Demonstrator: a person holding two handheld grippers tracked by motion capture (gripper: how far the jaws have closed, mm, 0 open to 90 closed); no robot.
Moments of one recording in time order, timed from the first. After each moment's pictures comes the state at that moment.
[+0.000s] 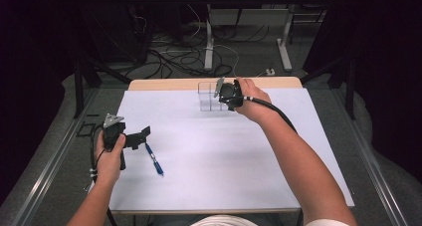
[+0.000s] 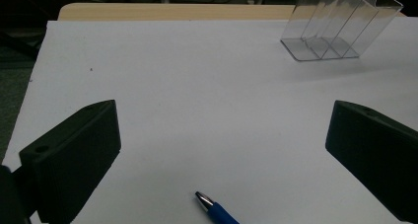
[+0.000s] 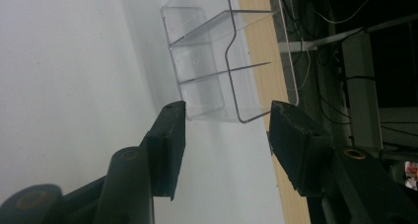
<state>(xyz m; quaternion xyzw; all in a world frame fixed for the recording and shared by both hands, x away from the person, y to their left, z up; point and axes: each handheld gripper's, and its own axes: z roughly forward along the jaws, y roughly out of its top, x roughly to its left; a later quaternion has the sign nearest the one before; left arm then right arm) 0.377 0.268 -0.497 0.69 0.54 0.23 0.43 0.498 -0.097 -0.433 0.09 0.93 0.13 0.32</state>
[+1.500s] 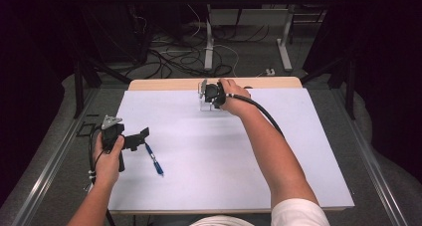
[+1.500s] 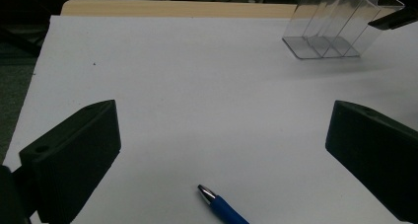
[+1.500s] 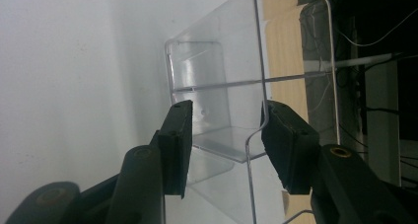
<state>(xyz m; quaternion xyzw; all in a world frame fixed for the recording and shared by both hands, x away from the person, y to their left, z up) 0.373 0.272 -0.499 0.68 0.55 0.23 0.43 0.548 -0.054 -0.476 0.03 0.94 0.14 0.30</state>
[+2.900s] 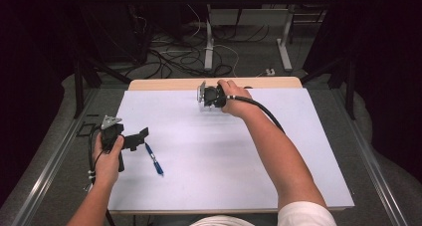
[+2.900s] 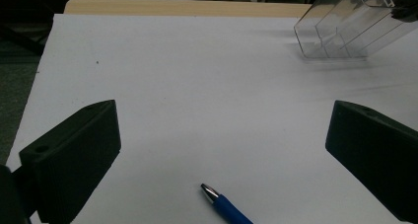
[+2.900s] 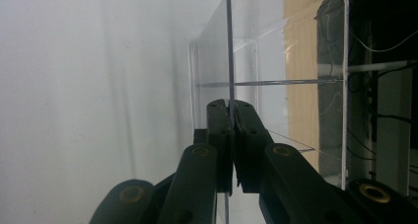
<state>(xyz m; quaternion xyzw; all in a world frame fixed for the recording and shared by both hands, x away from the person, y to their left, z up) 0.374 0.273 -0.500 0.68 0.55 0.23 0.43 0.526 -0.052 -0.463 0.00 0.95 0.12 0.27</state>
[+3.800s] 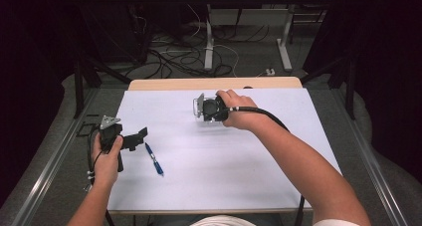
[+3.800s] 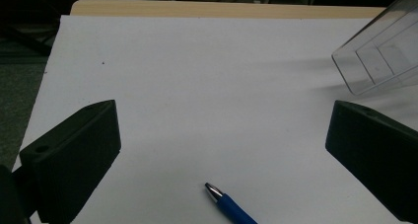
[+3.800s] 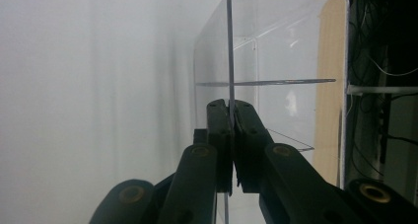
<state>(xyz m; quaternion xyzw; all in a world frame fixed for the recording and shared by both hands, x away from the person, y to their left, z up) 0.372 0.275 -0.498 0.68 0.55 0.23 0.42 0.454 -0.049 -0.437 -0.04 0.96 0.12 0.25</state>
